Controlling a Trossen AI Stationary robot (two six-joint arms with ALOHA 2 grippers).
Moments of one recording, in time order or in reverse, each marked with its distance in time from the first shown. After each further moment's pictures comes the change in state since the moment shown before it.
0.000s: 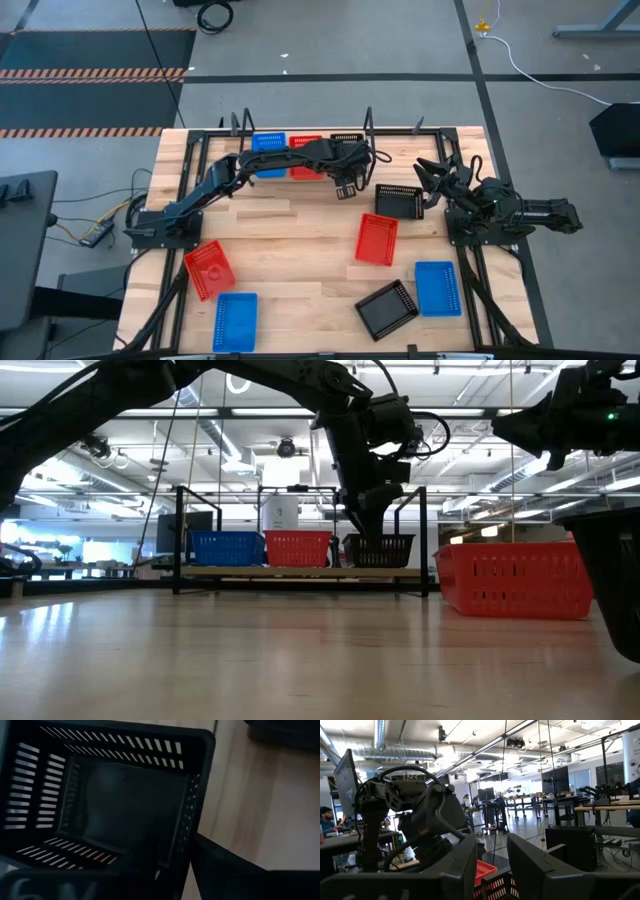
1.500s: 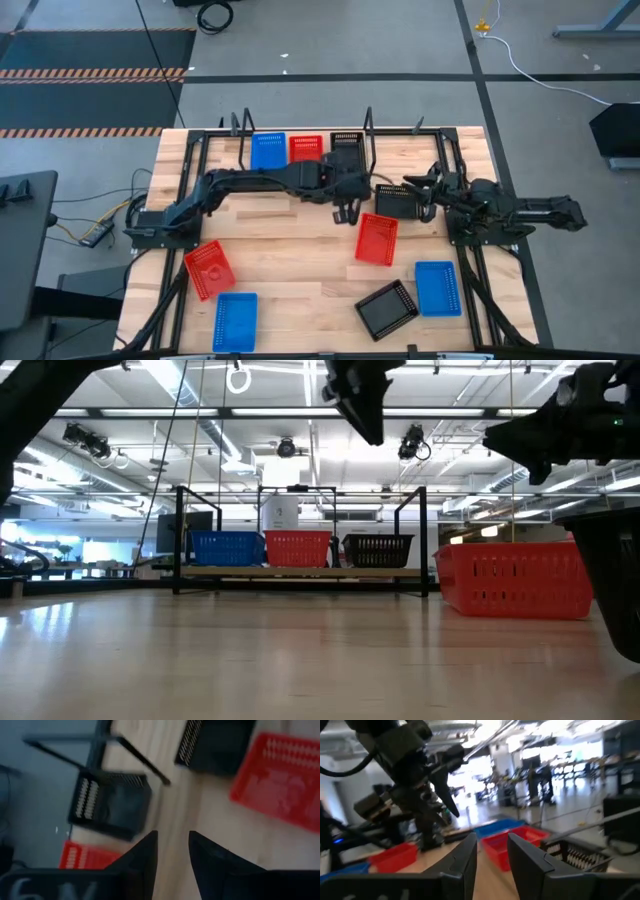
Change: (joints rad) left arm -0.272 -0.161 0.171 -0.289 -0.241 -0.152; right arm 0.007 0.084 0.006 -0.107 -0.248 0.187
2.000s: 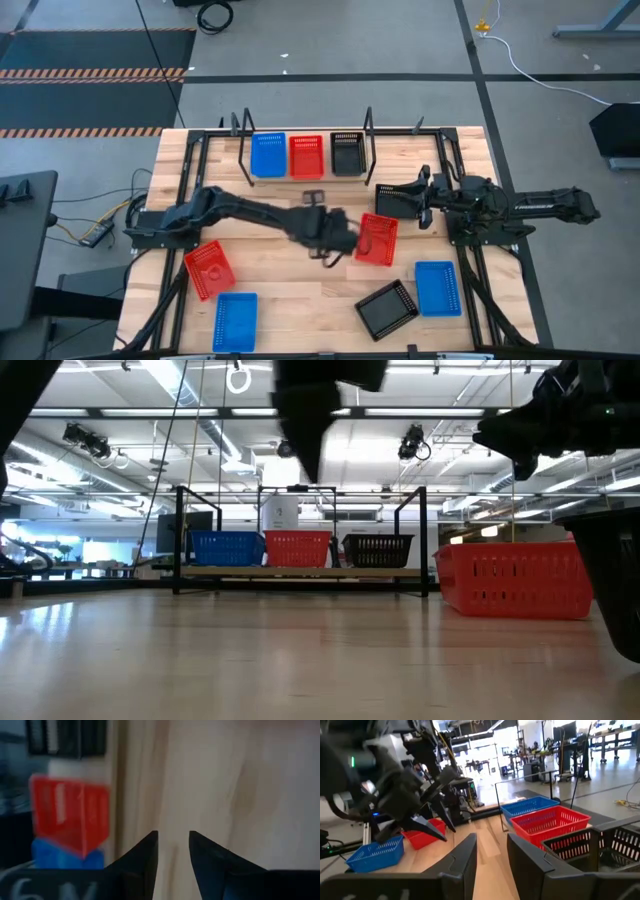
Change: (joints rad) left arm -0.189 -0.032 -0.281 -0.178 -0.110 -0.230; right arm 0.000 0.221 0.084 0.024 -0.150 0.048
